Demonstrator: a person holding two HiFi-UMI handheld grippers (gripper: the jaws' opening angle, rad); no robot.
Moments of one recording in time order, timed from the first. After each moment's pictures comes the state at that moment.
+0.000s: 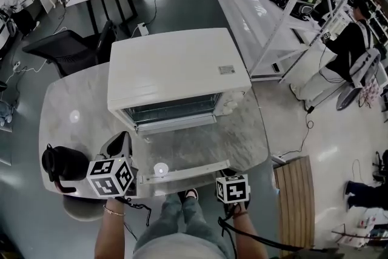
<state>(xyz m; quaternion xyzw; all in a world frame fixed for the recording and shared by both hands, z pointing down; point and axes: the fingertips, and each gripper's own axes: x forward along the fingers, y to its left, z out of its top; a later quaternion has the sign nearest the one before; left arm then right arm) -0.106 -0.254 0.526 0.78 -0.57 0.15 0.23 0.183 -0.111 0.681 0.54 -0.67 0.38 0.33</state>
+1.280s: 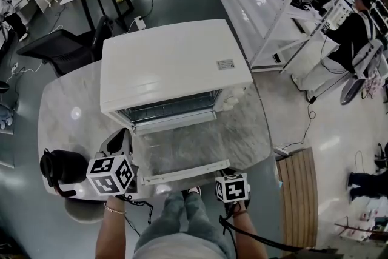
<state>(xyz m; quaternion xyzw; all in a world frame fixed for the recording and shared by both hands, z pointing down) -0.094 -0.272 0.538 0.78 -0.56 0.17 0.23 0.184 -0.106 0.706 0.53 -0.65 0.41 0.35</state>
